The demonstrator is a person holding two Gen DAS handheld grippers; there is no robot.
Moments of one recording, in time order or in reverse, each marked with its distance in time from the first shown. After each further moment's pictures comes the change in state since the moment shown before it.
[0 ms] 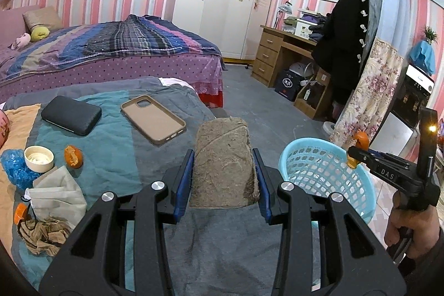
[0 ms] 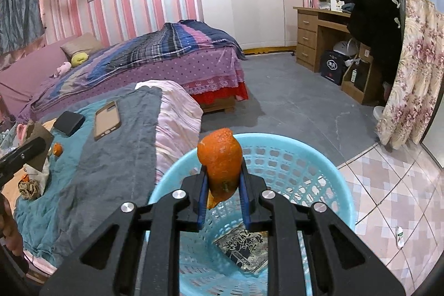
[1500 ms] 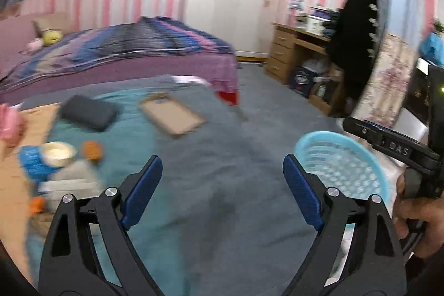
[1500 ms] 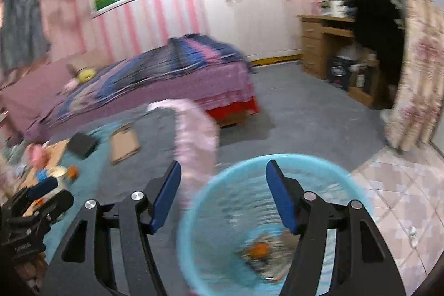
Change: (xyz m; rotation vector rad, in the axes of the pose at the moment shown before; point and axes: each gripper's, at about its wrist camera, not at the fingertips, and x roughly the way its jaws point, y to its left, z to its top) left arm -0.015 0.024 -0.009 0.007 0.005 0.121; right arm 0.000 0.060 0.017 -0.001 -0.047 0.118
